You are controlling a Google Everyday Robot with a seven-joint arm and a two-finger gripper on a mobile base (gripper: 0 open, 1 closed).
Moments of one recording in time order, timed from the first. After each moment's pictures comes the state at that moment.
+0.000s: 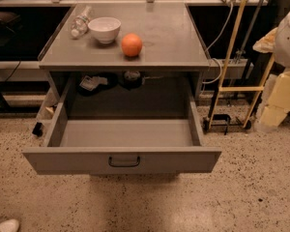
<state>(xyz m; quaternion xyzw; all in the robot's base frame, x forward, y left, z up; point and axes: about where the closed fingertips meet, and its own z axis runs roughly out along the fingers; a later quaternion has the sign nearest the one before) 0.438 -0.217 0.976 -0.60 0.78 -0.03 0.16</state>
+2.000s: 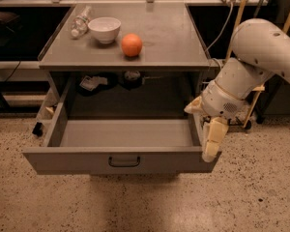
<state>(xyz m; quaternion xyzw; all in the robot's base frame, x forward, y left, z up) 0.482 -0.141 0.778 -0.70 0.68 0.21 0.09</state>
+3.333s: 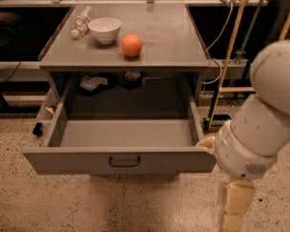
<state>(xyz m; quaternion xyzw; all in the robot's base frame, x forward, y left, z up) 0.334 -0.135 0.809 -0.70 0.70 0.13 0.06</state>
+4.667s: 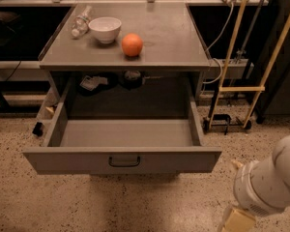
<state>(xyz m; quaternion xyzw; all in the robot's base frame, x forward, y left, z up) 0.334 -0.205 0.714 -0.55 0.82 0.03 0.14</state>
